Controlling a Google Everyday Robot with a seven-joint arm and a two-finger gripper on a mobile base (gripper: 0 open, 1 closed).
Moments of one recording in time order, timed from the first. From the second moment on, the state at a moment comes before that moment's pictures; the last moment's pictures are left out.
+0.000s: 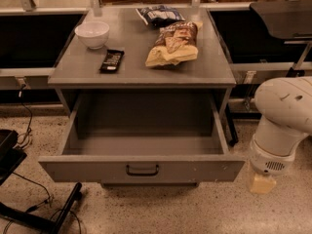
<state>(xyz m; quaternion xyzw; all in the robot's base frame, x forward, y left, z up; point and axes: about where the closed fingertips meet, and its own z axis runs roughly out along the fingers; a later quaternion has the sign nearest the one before) 0.366 -0.257 0.701 0.61 -0.78 -0.07 0.08</state>
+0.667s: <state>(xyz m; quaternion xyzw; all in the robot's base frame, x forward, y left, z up) 0.387 -0.211 0.745 0.65 -0.76 -0.02 0.04</state>
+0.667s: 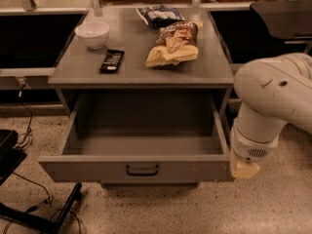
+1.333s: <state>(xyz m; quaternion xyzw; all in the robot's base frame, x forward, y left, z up) 0.432 -0.122 0.750 0.68 -0.73 0.01 -0.01</state>
